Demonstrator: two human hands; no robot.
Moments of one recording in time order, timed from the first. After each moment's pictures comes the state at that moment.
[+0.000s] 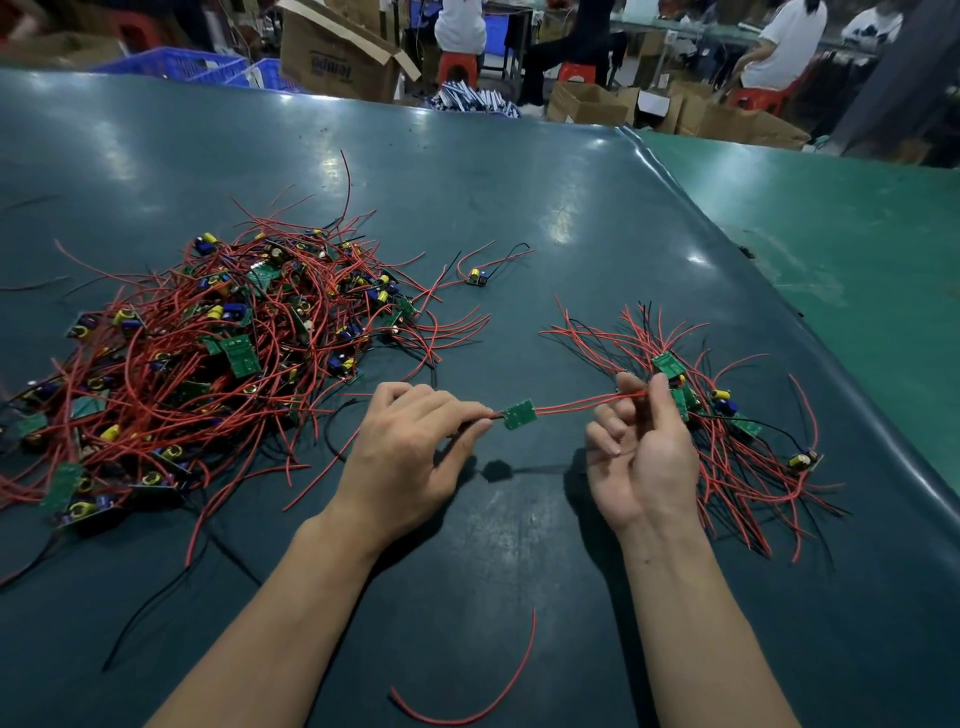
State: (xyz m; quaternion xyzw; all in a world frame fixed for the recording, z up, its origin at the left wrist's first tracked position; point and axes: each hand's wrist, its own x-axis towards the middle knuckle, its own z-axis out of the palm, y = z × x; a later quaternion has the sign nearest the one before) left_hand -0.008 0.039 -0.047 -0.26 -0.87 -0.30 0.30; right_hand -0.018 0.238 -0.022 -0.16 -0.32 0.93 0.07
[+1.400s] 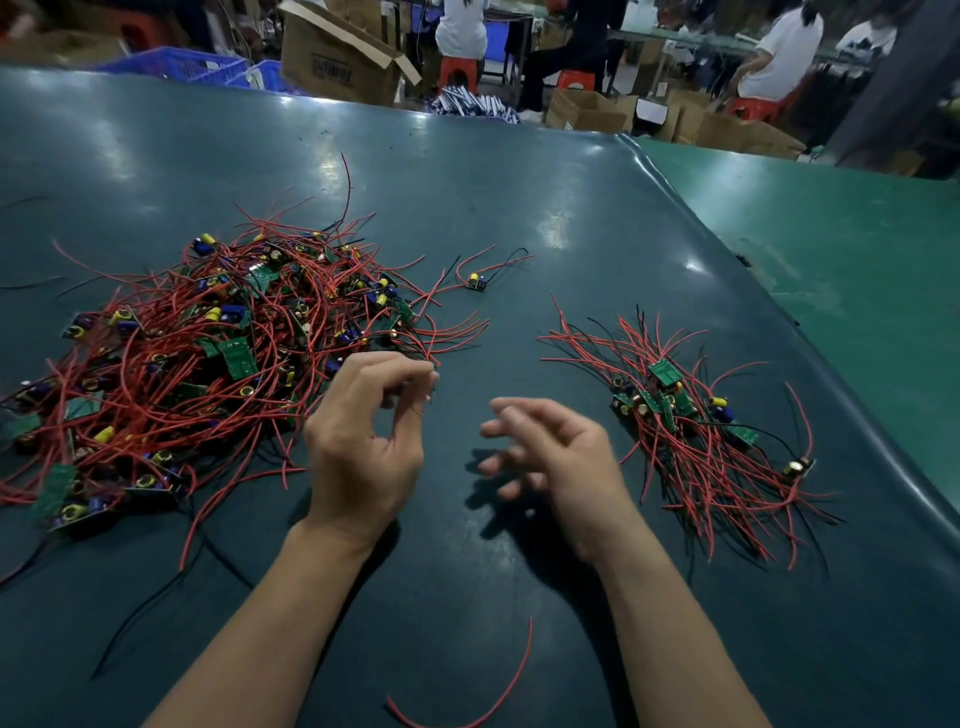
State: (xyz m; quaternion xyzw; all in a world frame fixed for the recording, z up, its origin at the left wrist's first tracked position) left_hand -0.008 0.034 -0.037 -0.16 -0.75 -0.44 0.46; right_hand 0.000 0.205 -0.027 -0.02 -0.63 0.78 -0.07
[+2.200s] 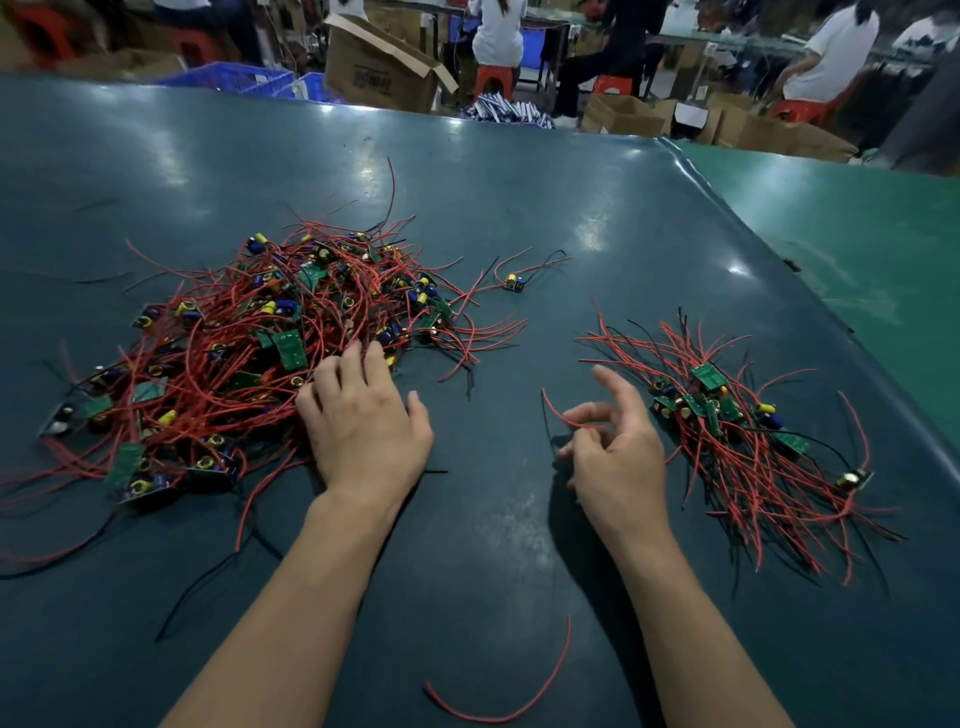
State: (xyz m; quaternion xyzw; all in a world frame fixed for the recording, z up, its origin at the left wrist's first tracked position) left_hand -0.024 0.010 -0.055 0.16 -0.95 -0.13 0.23; right_hand -0.010 0.205 -0.051 -0.05 -0.79 0.59 0.14
